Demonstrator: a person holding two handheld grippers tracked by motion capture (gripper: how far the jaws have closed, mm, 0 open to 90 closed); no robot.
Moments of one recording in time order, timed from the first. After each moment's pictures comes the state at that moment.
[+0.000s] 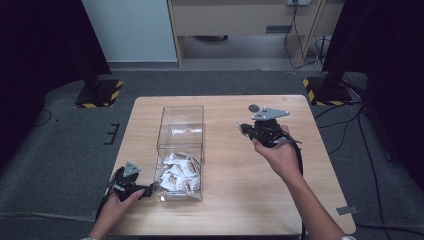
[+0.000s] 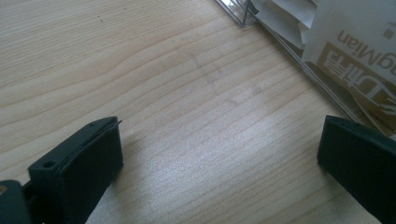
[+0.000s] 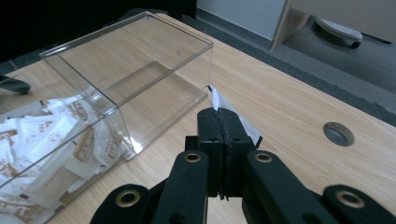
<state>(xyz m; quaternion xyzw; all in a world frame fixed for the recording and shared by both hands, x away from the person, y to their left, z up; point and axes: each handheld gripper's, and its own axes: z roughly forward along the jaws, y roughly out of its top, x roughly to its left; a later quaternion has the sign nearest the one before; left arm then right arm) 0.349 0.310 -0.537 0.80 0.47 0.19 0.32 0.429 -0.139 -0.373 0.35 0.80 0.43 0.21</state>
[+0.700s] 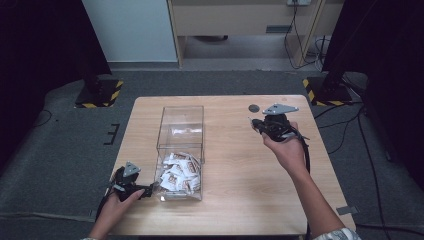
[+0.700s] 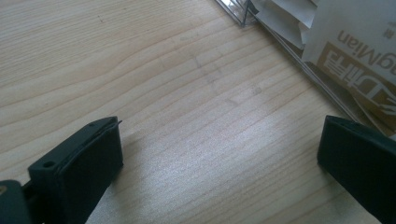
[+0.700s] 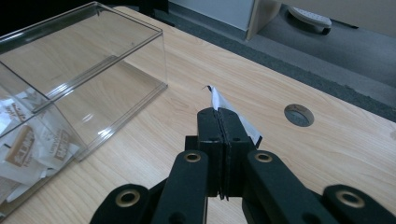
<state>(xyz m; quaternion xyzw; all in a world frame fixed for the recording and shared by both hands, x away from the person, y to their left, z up) 0.349 0.310 -0.537 0.80 0.47 0.19 0.32 0.454 -0.167 -0.385 0.39 0.79 0.42 0.23</state>
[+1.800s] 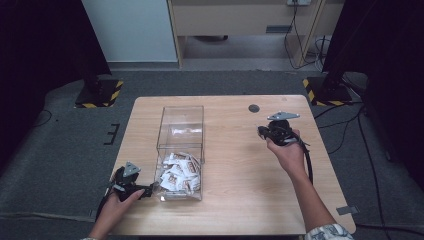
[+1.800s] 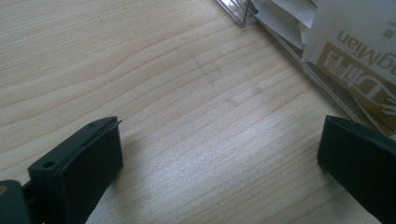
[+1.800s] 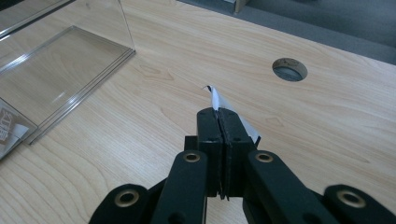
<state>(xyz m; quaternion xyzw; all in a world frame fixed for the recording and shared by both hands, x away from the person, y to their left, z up) 0.349 0.310 -0.537 0.80 0.47 0.19 0.32 0.471 -0.188 -0.439 0.44 0.78 0.40 0.21</state>
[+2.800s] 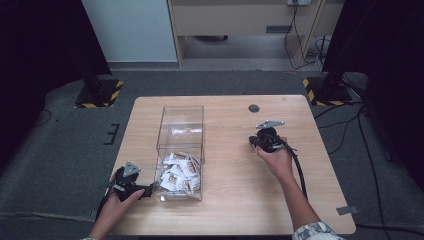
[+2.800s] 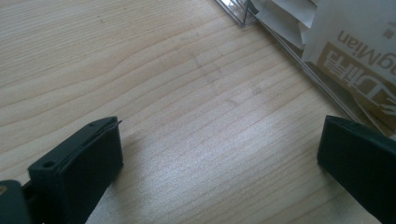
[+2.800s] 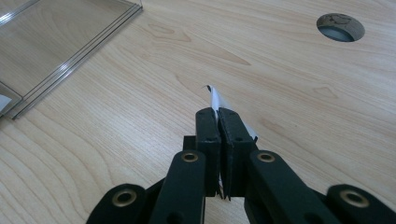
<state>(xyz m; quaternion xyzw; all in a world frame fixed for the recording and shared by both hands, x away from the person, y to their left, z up) 0.349 0.310 -0.537 0.80 0.47 0.19 0.32 0.478 -0.163 -0.484 0.44 0.80 0.37 0.17</state>
